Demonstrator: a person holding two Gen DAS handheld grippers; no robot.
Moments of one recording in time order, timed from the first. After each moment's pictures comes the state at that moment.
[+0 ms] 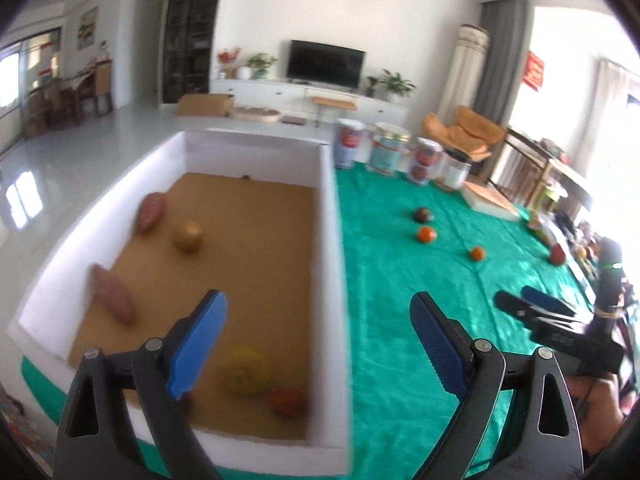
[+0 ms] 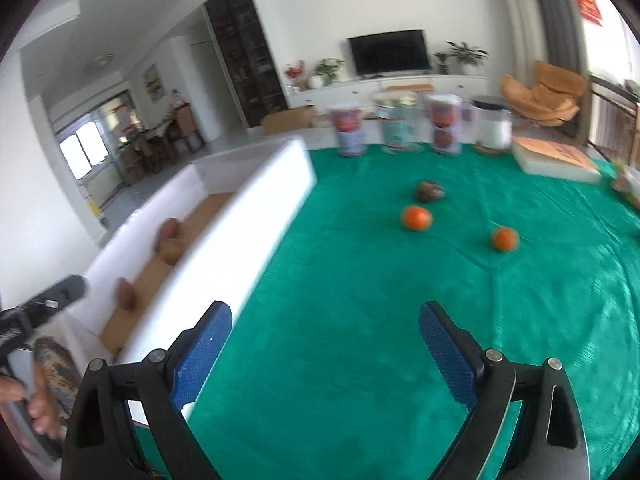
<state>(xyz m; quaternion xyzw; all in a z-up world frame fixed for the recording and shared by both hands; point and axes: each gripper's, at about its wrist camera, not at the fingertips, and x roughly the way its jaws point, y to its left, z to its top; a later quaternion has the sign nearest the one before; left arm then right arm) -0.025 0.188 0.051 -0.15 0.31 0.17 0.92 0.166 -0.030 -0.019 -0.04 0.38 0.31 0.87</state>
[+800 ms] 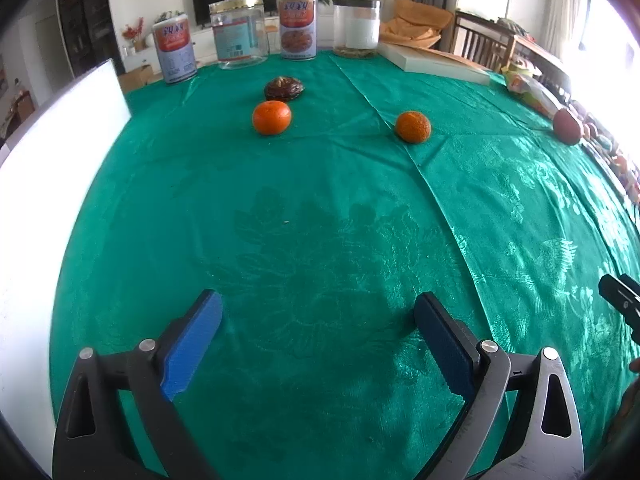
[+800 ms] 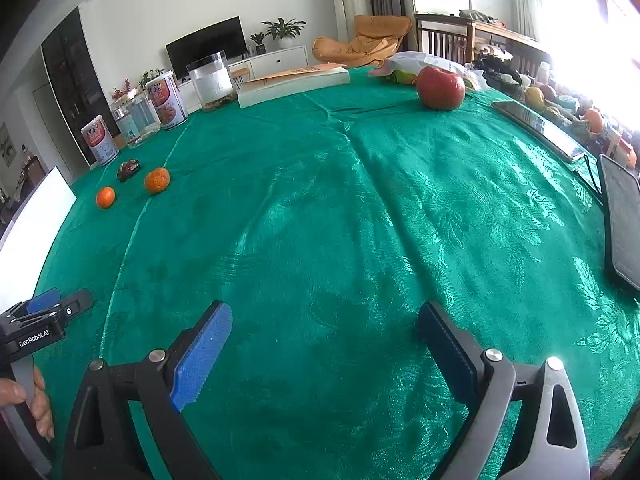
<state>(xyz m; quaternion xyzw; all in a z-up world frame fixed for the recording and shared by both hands) 0.184 0.048 -0.087 -0.06 0.44 0.10 0.89 0.228 -0.237 -0.079 0.02 0.43 0.09 0.90</state>
